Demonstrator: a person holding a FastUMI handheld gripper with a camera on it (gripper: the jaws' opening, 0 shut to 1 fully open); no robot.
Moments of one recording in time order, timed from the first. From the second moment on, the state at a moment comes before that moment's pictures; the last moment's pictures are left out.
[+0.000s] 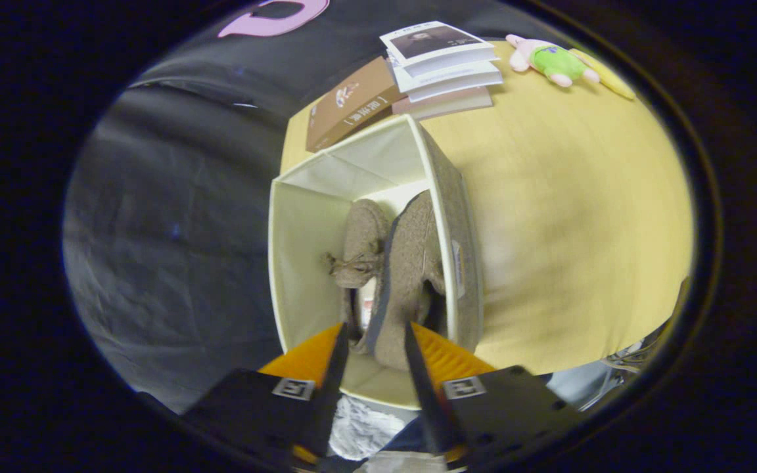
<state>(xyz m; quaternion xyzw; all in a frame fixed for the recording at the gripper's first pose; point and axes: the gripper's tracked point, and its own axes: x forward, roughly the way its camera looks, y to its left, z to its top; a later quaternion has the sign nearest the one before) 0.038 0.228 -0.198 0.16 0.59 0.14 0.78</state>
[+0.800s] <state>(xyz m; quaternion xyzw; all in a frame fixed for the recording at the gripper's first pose) 0.077 0.086 -0.051 0.12 0.28 0.17 0.94</state>
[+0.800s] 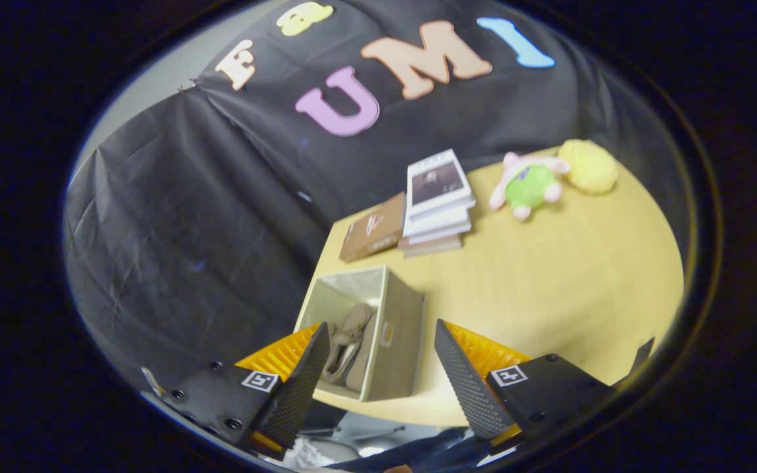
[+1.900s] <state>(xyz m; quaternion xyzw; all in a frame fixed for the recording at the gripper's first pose) 0.082 -0.042 0.095 -0.03 -0.09 0.04 1.00</state>
